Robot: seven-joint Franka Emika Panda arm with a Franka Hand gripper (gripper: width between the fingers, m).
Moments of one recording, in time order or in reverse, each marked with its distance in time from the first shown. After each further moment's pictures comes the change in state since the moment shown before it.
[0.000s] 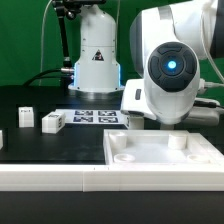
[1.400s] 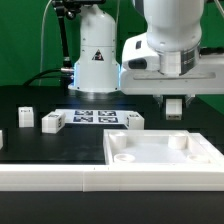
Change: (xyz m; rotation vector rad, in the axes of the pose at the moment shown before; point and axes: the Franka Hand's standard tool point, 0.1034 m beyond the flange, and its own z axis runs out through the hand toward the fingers) arm -0.007 -0.009 -0.095 0.076 0.528 -0.086
